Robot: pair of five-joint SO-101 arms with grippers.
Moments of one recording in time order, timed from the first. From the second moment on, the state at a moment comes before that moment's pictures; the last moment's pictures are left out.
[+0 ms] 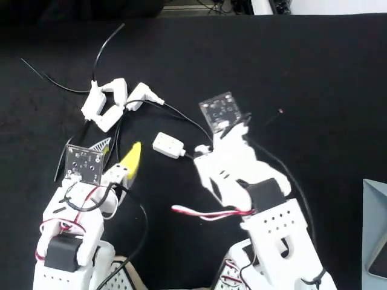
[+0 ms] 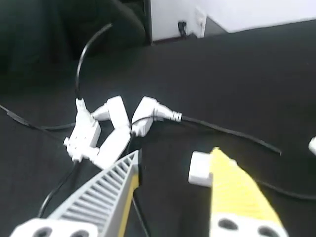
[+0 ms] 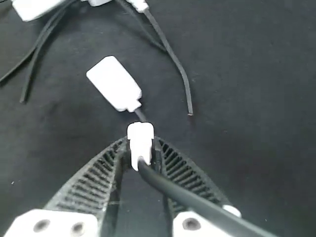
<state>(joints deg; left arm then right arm) 5.5 -99.2 77.2 53.5 -4.8 -19.9 -56.6 54.6 61.5 2.1</state>
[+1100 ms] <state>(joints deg) 14.3 -12.5 30.6 52.9 -58.7 -13.8 -56.6 57.6 60.4 3.8</state>
